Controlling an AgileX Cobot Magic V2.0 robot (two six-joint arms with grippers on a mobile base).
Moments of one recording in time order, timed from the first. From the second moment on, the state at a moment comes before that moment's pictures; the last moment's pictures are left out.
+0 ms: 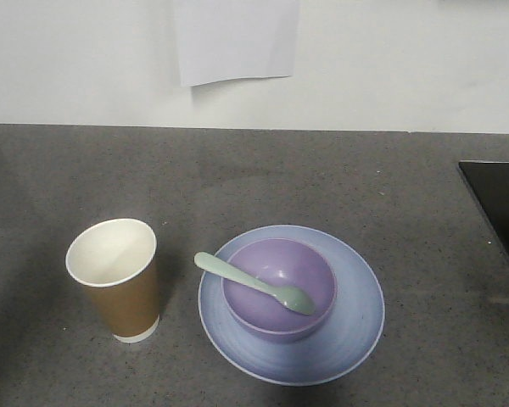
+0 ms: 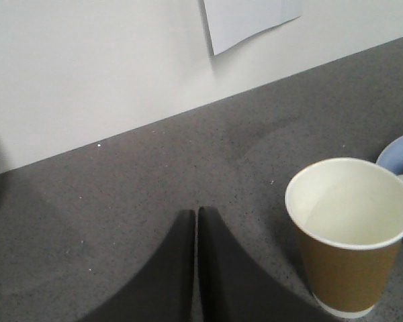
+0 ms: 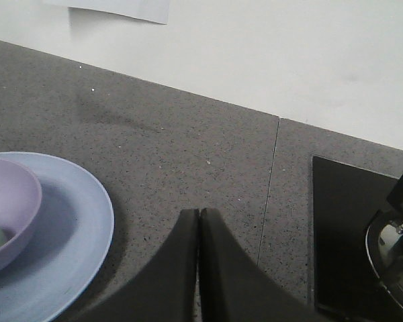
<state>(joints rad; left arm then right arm) -0.16 0.52 -0.66 -0.06 0.55 0.22 0.33 0.52 -0.55 -0.41 0.46 0.26</state>
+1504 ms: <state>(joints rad) -0.06 -0.01 0.03 0.19 0.09 -0.16 0.33 0.52 -0.55 -0.41 0.46 0.26</state>
